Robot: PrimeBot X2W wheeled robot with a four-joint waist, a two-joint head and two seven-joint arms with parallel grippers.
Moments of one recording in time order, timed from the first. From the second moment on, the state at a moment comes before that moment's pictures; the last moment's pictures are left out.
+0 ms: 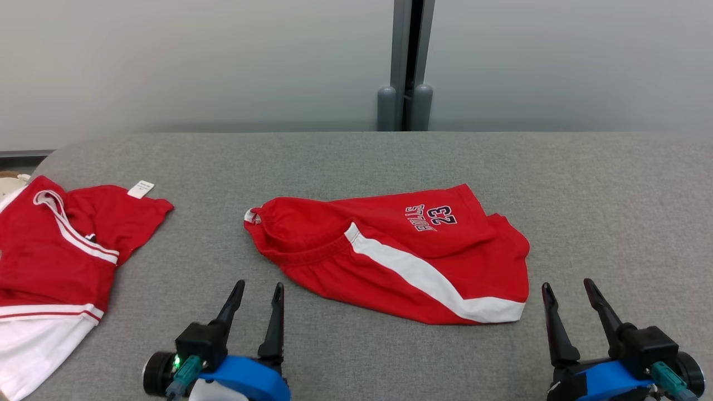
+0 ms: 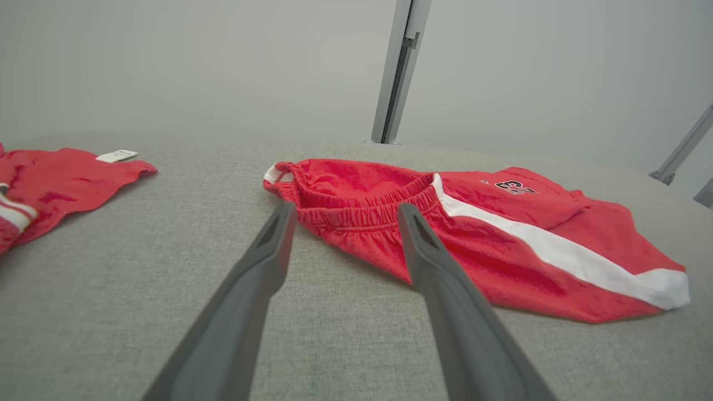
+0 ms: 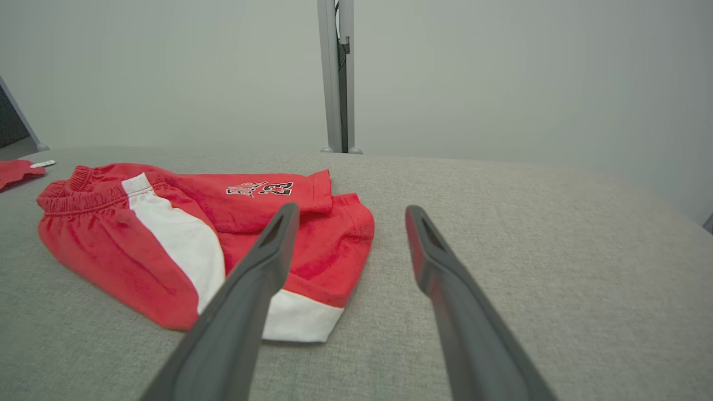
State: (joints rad) left arm -0.09 0.06 -0.22 0.43 -0.26 -0.11 -0.26; right arm -0.02 -0.05 -0.05 0.27 0.05 0.13 -0.26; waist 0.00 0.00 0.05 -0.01
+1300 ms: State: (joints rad) left arm -0.50 0.13 -0.56 0.57 -0.42 -0.09 -0.15; right arm -0.11 -0.05 -0.07 0.28 0.07 0.13 -0.26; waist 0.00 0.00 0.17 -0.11
